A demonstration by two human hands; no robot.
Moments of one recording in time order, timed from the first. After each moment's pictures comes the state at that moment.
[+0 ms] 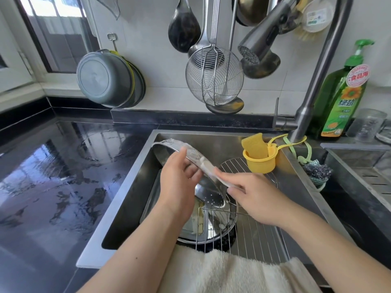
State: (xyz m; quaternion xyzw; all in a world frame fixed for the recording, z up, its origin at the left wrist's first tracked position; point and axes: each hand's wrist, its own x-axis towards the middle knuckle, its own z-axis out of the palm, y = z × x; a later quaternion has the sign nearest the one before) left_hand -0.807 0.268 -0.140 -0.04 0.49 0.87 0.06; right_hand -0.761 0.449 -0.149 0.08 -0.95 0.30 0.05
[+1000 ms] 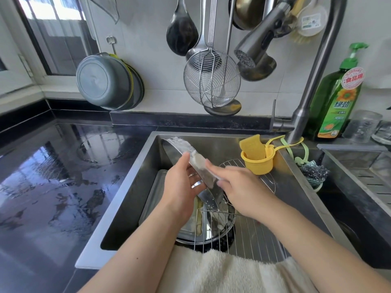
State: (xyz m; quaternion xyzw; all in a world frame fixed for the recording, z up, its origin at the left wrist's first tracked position) left_hand -0.805 0.274 -0.142 -0.06 0.55 0.83 0.10; right_hand -0.776 0.432 -0.149 0.09 -0.96 0.25 0.09
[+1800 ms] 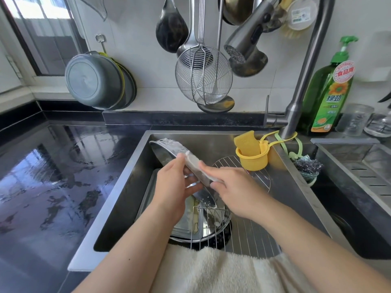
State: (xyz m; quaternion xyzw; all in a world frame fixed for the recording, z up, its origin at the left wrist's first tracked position) left_hand -0.808 0.270 -0.148 -0.03 0.59 0.80 0.10; right_hand -0.772 0.429 -0.151 0.07 -0.95 0.29 0.09
